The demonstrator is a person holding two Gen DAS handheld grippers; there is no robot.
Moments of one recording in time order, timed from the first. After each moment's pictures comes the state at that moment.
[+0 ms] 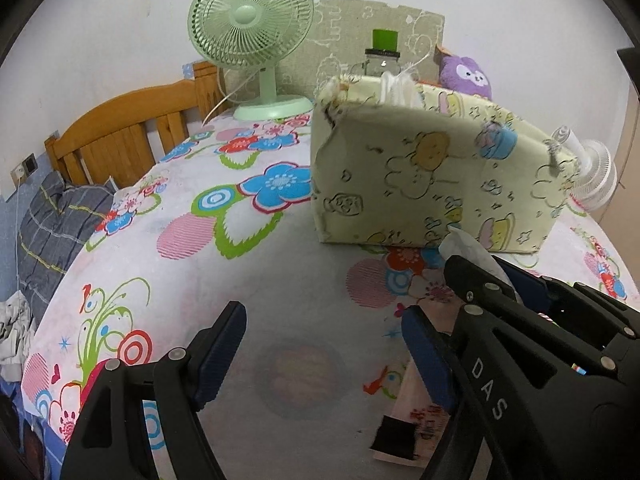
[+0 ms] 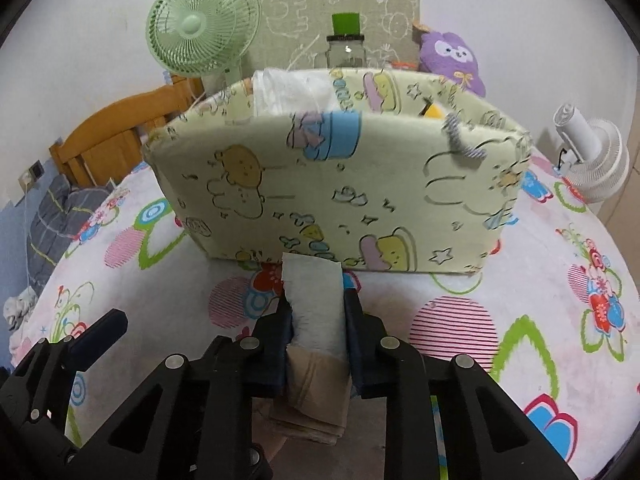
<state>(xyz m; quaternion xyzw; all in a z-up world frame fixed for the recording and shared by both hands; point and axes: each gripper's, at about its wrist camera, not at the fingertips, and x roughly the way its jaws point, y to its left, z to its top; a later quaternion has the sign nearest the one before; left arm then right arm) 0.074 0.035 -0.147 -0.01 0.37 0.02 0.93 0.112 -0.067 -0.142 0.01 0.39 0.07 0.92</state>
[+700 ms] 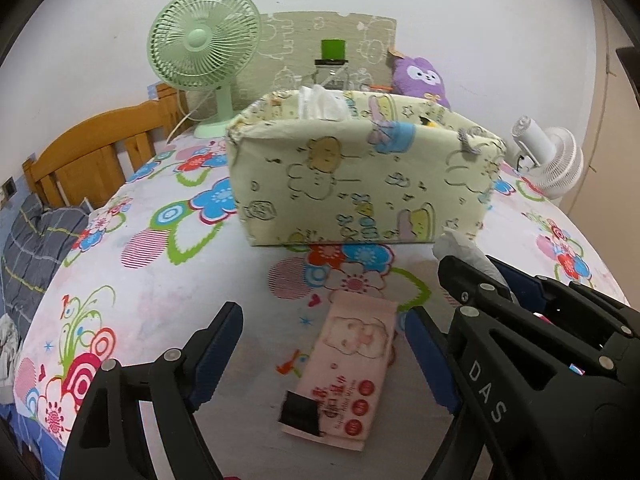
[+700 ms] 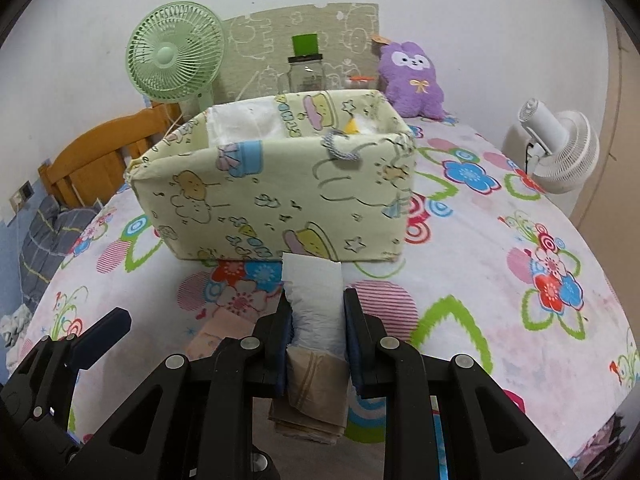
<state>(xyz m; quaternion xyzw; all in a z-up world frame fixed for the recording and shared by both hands) 0.057 -0.008 -0.141 0.01 0.36 -0.03 0.93 0.082 -0.110 -0.128 0.03 0.37 0.03 0.93</state>
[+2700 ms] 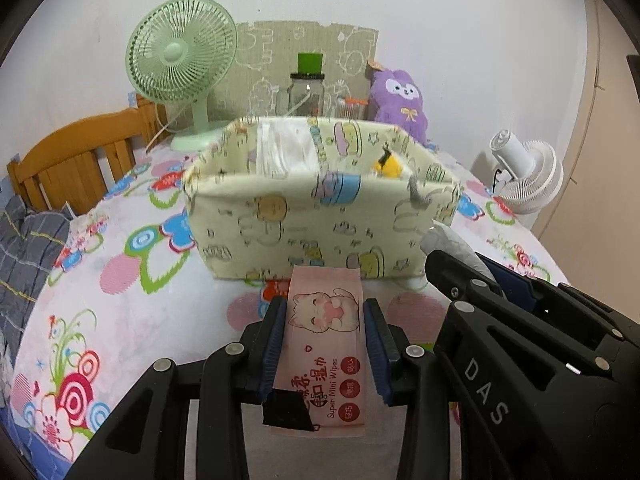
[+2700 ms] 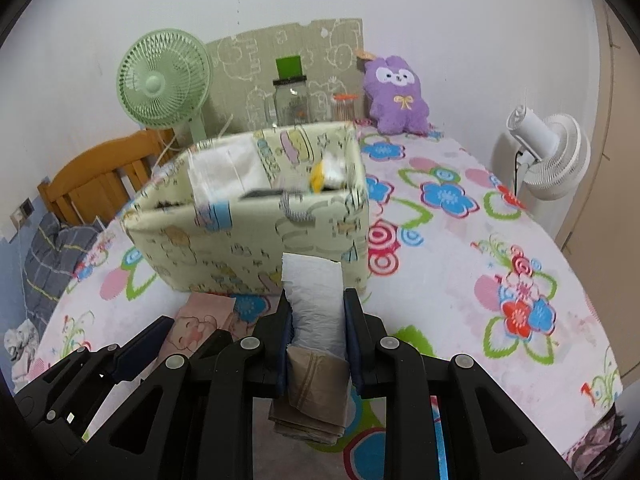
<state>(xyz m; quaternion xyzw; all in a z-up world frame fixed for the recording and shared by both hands) 0.066 -0.025 -0.106 -0.01 0.35 -0.06 0.93 0.086 -0.134 -0.095 0.04 0.35 0.03 0.93</state>
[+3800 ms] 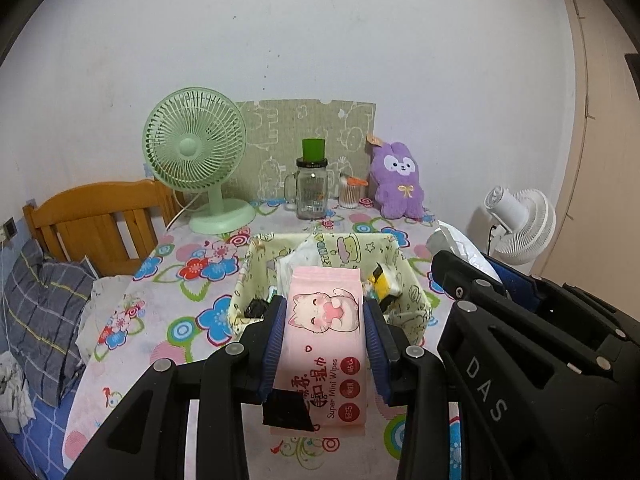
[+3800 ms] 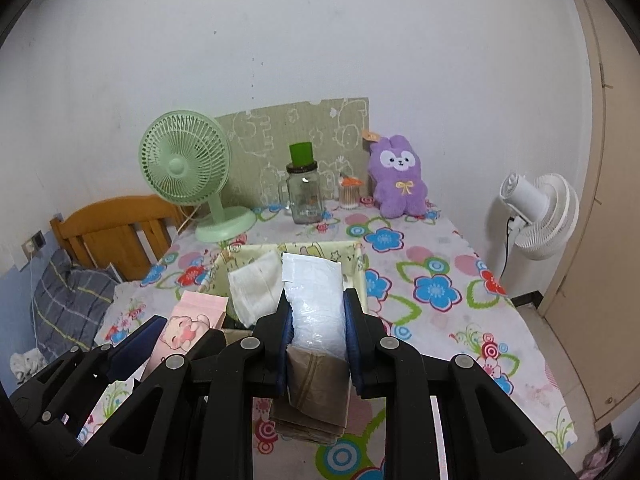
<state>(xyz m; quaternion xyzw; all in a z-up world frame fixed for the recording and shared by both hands) 0.060 -0.021 -0.011 0.00 0.27 -0.05 0.96 0.076 -0.129 0.008 0.04 0.27 0.03 0.96</state>
